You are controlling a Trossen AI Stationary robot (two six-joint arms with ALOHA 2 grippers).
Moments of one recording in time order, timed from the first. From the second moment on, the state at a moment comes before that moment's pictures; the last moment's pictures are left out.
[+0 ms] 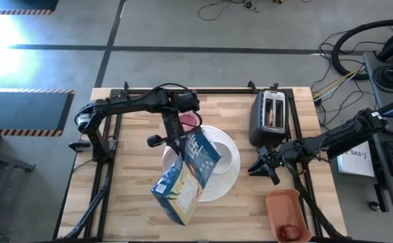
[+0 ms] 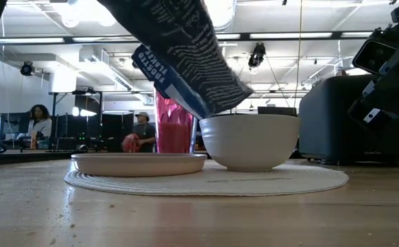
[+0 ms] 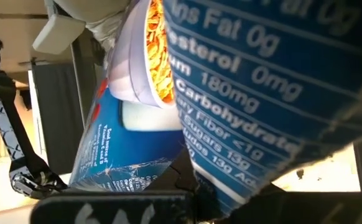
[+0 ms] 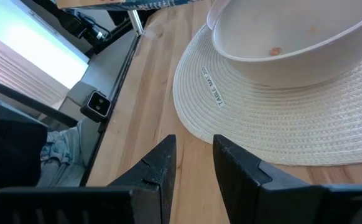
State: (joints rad) left arm 0.20 1.78 1.74 -1.22 1.21 -1.73; right arm 0.30 0.71 0.03 0.35 -0.11 0.64
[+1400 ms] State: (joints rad) left arm 0.19 1.99 2.02 -1.28 1.22 -1.75; right arm 0.30 0.71 0.03 0.35 -0.11 0.64
